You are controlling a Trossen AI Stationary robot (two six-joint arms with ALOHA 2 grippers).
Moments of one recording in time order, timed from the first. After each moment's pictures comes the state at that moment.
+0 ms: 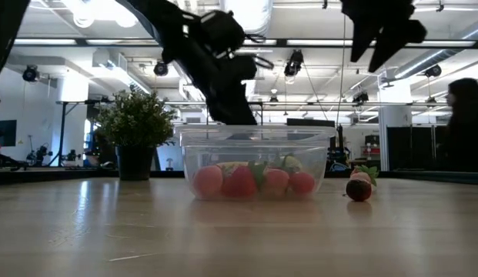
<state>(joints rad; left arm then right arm) 0.23 1.77 1.23 -0.27 0.12 0.06 0.10 1.24 1.22 -1.20 0.35 0.98</state>
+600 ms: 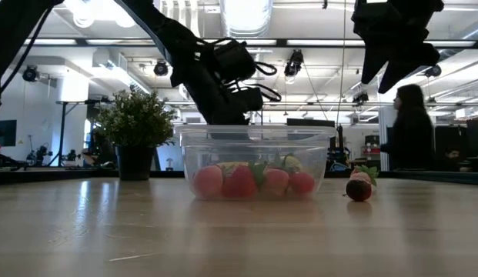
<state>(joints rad) 0.24 1.91 1.25 -0.27 0.12 0.10 0.10 1.13 1.00 -1.05 0.34 0.99</state>
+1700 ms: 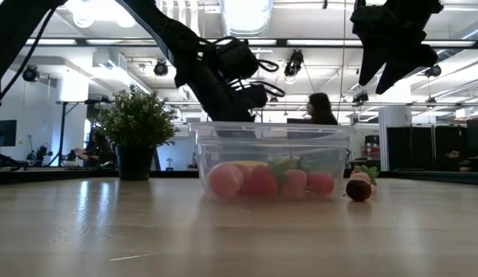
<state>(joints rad) 0.24 1.93 1.28 -0.24 0.14 0.11 0.09 1.13 0.99 -1.04 0.37 0.98</state>
